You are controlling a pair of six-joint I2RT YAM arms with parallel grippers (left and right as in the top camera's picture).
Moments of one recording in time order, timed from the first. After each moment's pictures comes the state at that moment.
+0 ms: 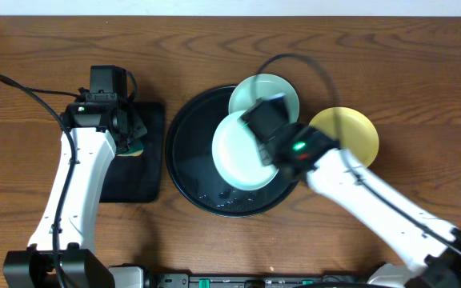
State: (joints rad) left arm 0.02 1.48 1.21 -0.96 -0.19 -0.50; right arm 0.71 1.57 1.28 -0.86 0.33 0.42
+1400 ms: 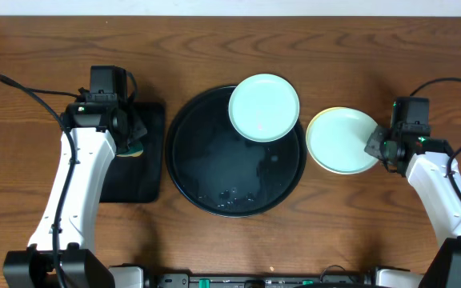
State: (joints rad) left arm 0.02 1.48 1.21 -0.97 -0.19 -0.50; right arm -0.08 1.46 0.88 -0.57 0.14 0.39
